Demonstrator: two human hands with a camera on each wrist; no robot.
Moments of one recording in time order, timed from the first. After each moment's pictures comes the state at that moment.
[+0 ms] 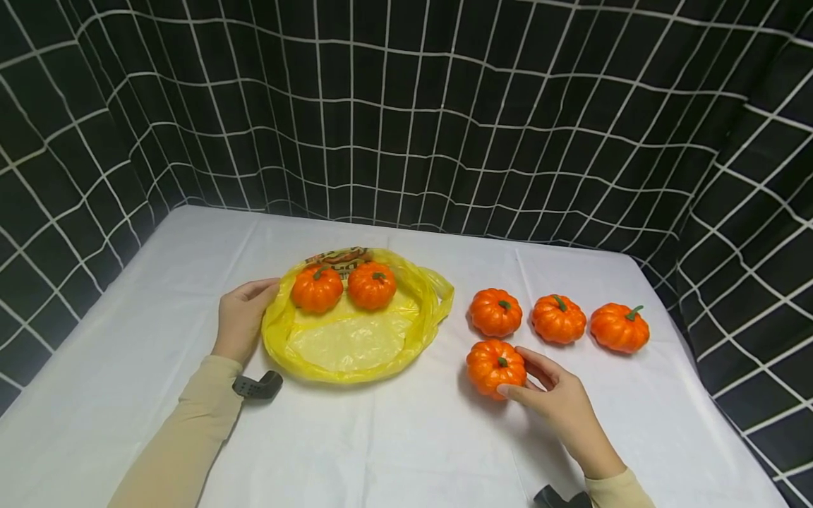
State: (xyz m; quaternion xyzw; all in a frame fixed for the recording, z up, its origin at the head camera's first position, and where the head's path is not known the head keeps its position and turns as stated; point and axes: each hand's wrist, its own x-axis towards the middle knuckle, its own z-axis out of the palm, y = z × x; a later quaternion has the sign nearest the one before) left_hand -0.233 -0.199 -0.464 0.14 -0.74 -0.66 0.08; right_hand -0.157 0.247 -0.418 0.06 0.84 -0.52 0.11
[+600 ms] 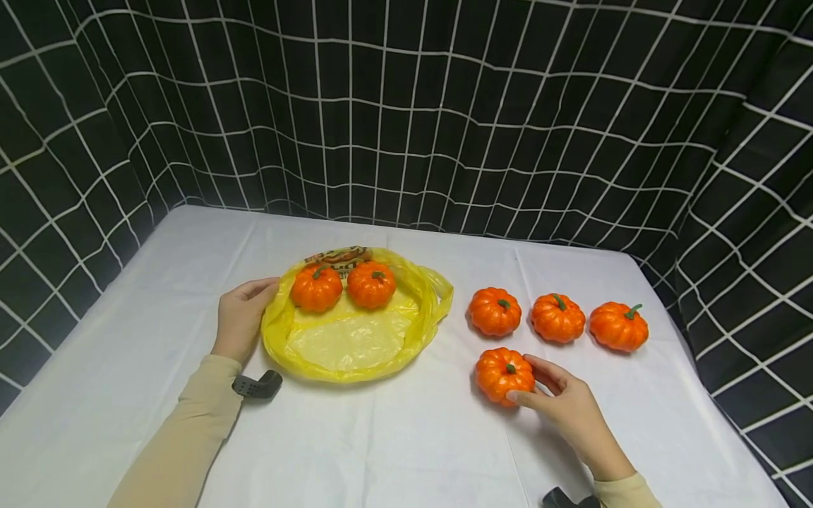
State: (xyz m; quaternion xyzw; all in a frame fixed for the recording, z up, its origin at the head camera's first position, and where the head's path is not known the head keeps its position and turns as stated) left_hand -0.233 -0.198 -0.464 0.14 -0.73 -0.66 0.09; right_hand -0.156 0.264 -0.429 0.07 0.86 -0.49 0.12
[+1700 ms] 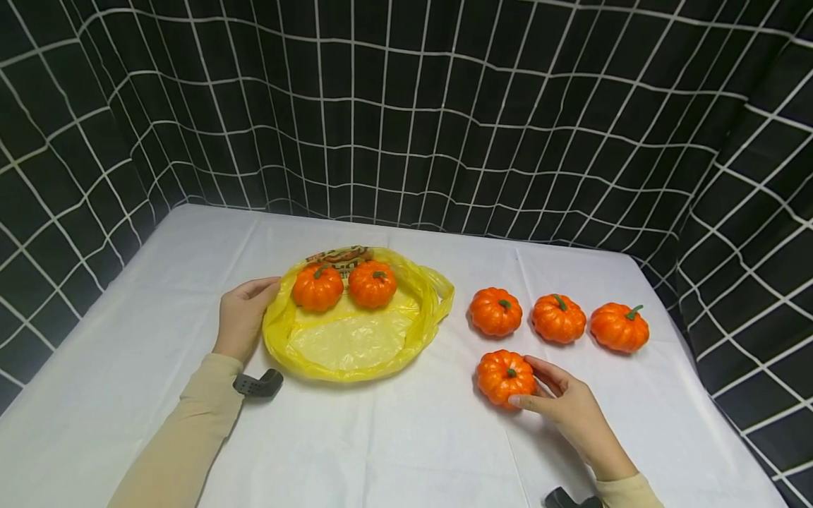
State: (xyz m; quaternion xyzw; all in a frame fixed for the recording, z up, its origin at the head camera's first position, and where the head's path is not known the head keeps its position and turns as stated) left_hand -0.235 -0.200 -0.468 0.14 -0.74 -0.66 0.09; right_hand -0.159 0.268 -0.432 0.05 0.85 -0.51 0.13
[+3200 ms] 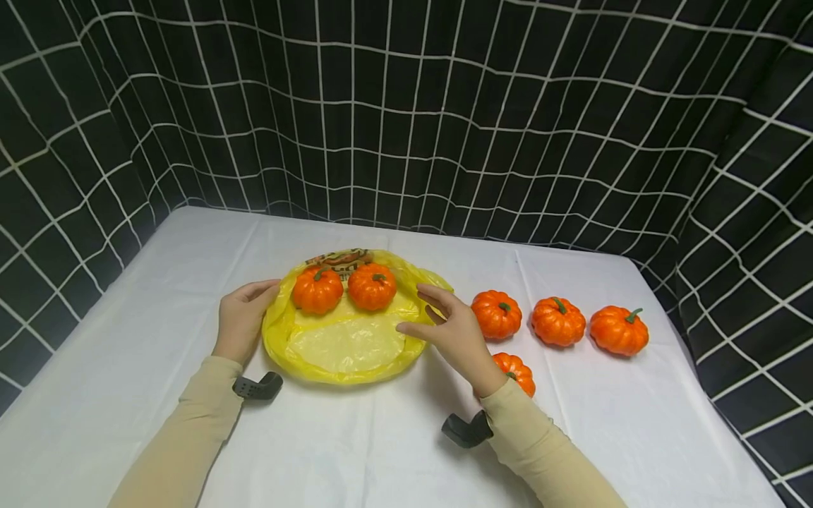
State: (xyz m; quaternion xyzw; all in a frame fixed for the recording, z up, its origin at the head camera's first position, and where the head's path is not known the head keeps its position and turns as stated) left_hand -0.233 -0.200 -0.465 0.13 -0.73 -0.66 0.08; right_hand -0.222 0.120 -0.397 -0.09 0.81 -0.57 0.07
